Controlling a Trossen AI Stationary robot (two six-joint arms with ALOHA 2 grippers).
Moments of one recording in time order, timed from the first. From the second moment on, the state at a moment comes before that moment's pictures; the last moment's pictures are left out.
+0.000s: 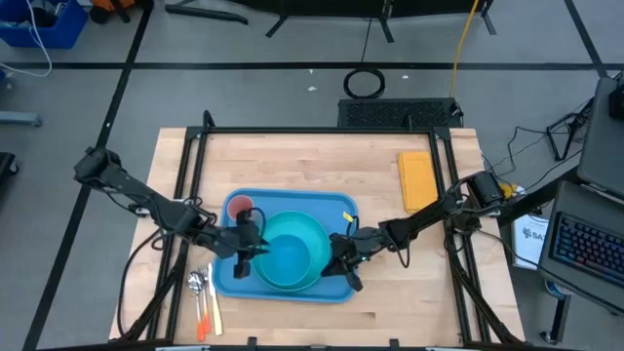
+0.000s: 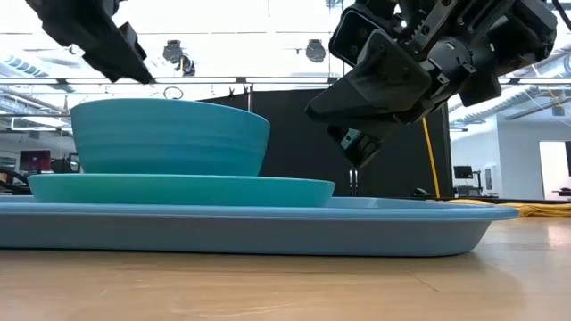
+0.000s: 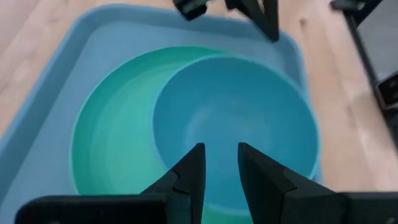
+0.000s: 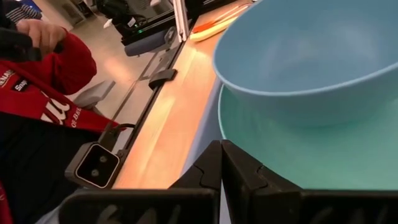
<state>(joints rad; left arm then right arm) -0.49 1.17 0.72 -0.30 -0.31 -0.45 0.29 1.81 0.72 0.74 -0.21 0.45</state>
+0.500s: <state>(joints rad) -0.42 1.29 0.72 -0.16 -0.12 -0.45 0.29 1.81 0.72 0.73 -0.18 0.42</state>
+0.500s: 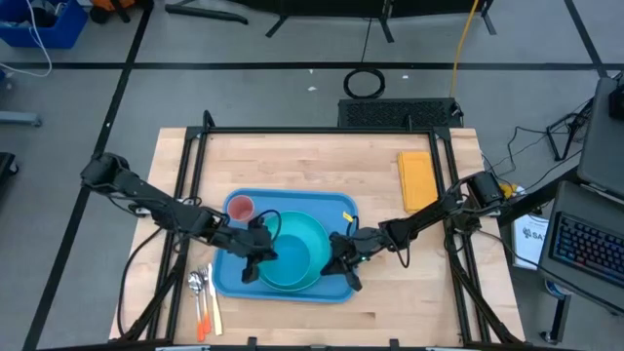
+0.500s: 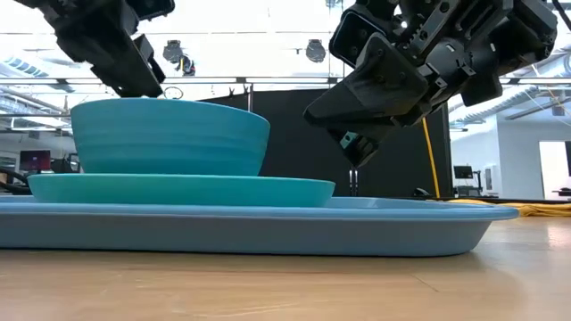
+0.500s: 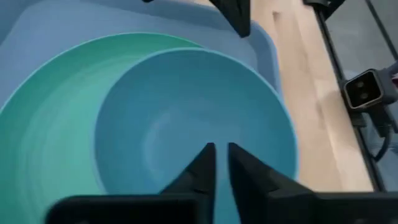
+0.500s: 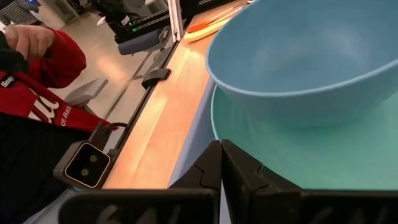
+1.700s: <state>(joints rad) -0.23 1.41 0.72 -0.19 0.02 -0.44 0.29 1.81 0.72 0.71 -0.15 0.41</state>
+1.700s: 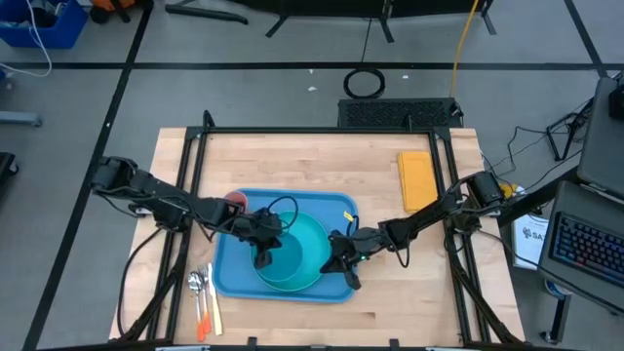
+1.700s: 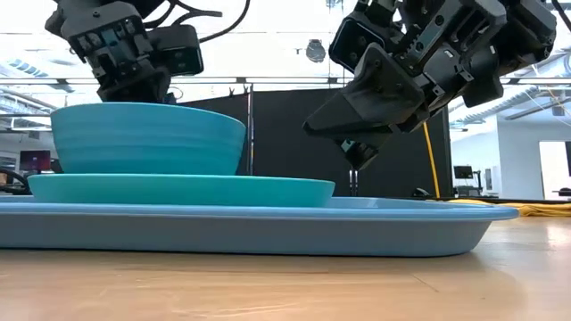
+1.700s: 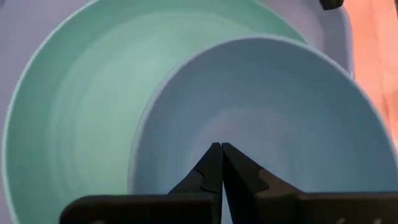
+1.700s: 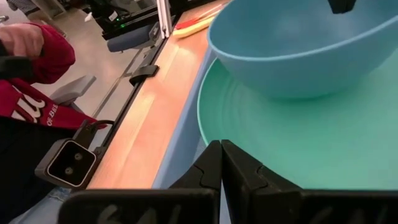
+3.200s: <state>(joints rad) -0.13 1.52 0.72 0.07 0.06 -0.35 0.29 1.81 0.72 0.71 -0.10 0.38</state>
